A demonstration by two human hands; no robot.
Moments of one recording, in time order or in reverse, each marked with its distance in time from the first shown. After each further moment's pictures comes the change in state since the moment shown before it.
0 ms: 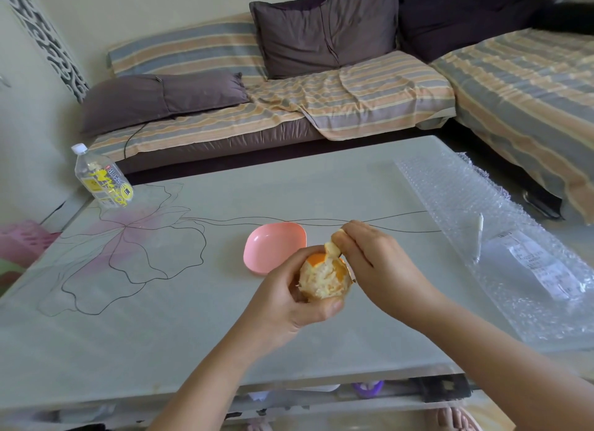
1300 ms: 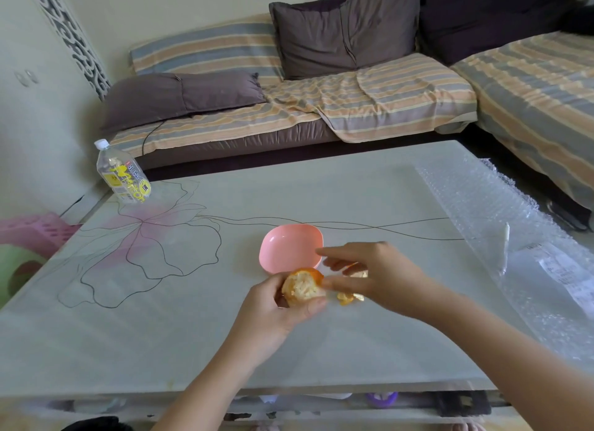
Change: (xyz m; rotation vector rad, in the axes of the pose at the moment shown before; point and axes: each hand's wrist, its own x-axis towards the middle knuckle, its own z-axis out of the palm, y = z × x) left_hand -0.015 -0.022 -0.031 0.177 0.296 -0.160; right_hand 0.018 0.021 0.018 0.031 -0.309 0.001
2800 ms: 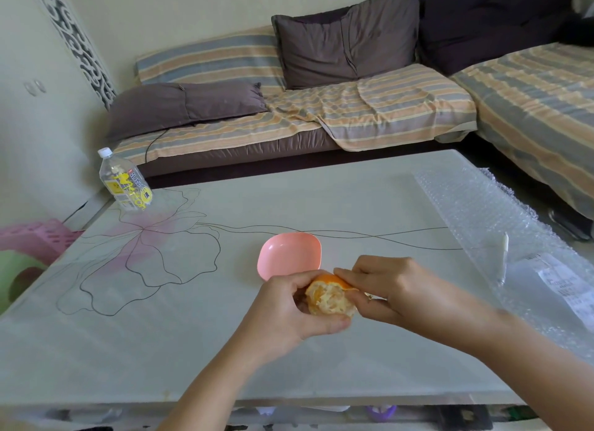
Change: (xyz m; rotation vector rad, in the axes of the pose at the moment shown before) left_hand 0.003 0.034 0.011 0.109 -0.199 0.112; right_hand -0.026 -0.003 -0.026 -0.458 0.038 -0.474
